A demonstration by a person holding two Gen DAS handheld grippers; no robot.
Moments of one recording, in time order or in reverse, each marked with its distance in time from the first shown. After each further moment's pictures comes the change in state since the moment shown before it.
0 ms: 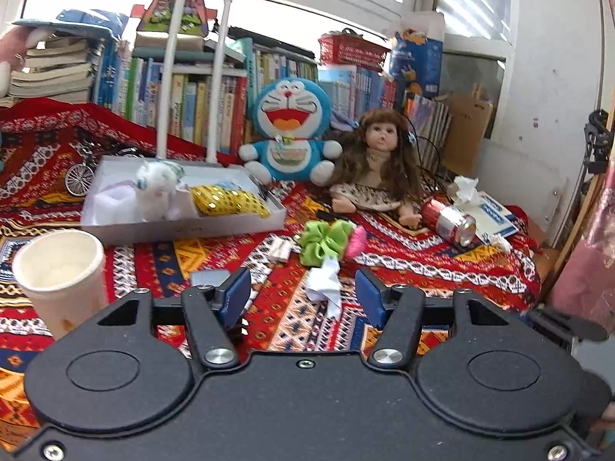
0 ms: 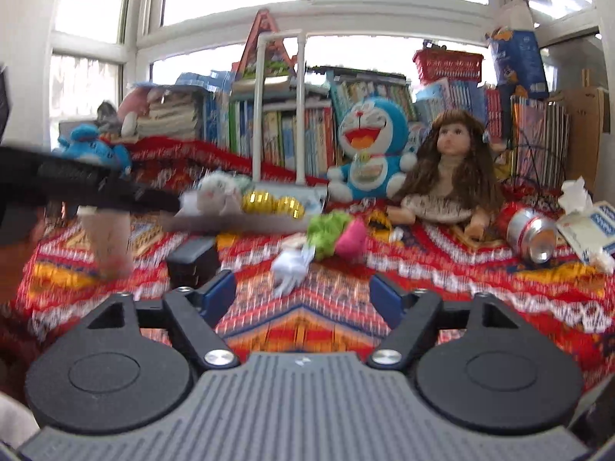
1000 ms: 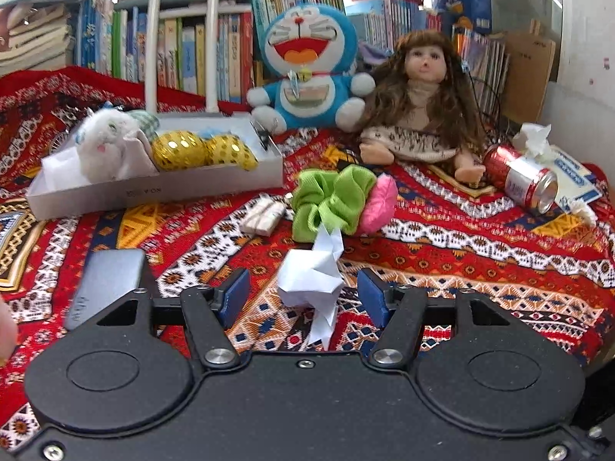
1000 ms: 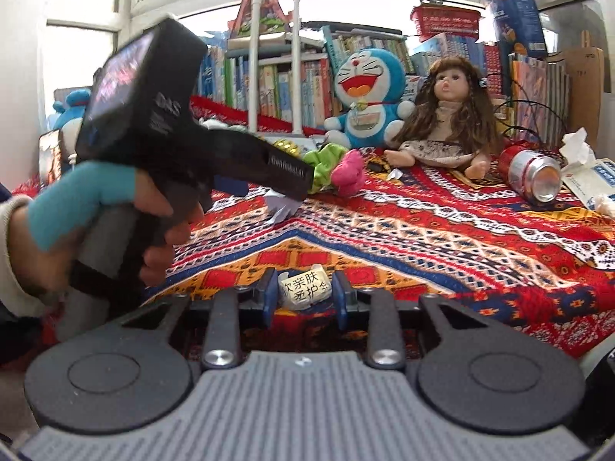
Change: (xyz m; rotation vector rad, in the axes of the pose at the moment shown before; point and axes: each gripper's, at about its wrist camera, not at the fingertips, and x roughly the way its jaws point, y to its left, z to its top) left arm 0.160 -0.053 -0.020 0.023 0.123 0.203; right arm 0.009 -0.010 -0.035 0.035 0.055 -0.011
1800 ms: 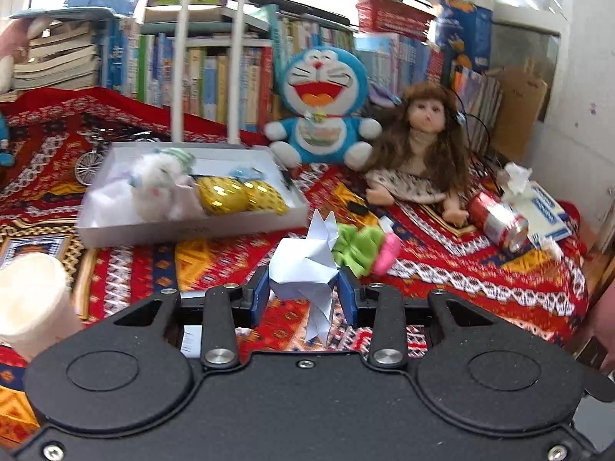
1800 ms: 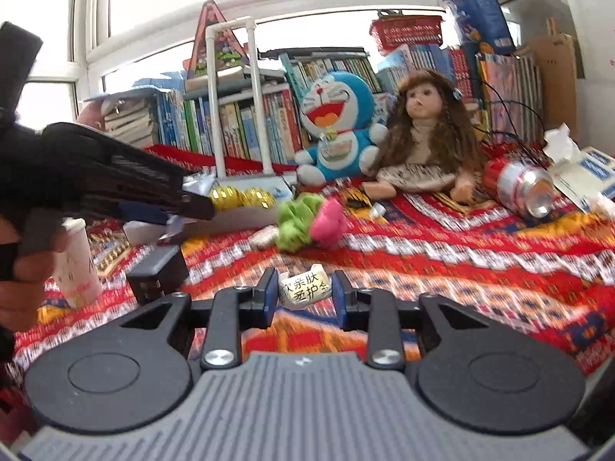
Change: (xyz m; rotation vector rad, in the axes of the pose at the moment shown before) left arm -0.087 0.054 0.051 -0.060 -0.019 -0.043; right arm 0.035 -0.001 0.048 0.136 -0.087 -0.041
